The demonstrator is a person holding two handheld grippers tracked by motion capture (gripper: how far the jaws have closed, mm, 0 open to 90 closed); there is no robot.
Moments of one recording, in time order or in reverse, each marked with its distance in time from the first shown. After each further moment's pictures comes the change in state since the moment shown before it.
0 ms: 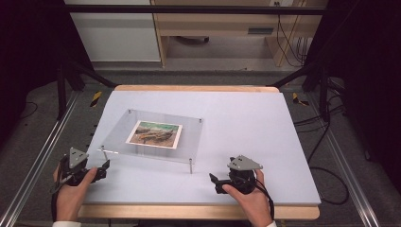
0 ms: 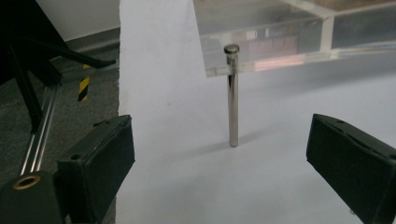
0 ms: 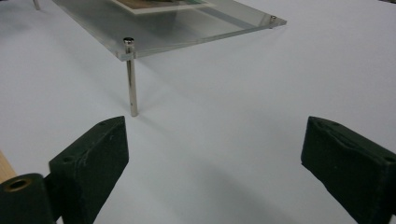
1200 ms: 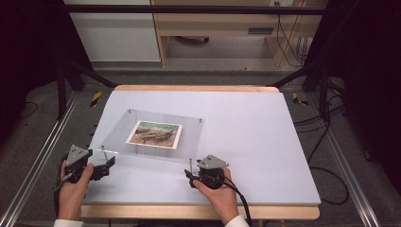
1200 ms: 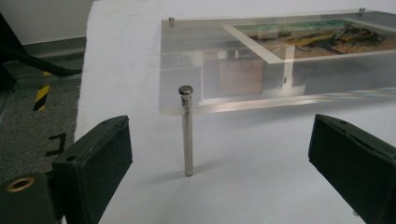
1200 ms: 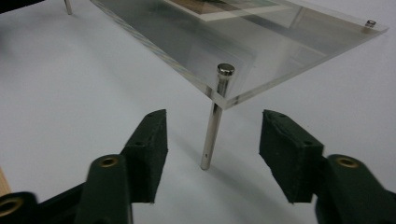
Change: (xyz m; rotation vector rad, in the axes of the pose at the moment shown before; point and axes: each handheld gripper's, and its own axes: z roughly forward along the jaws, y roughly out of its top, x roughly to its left) left arm -0.006 0.011 -0.002 -0.071 -0.117 -0.090; right arm 0.053 0.013 0.064 -0.003 0.079 -0.007
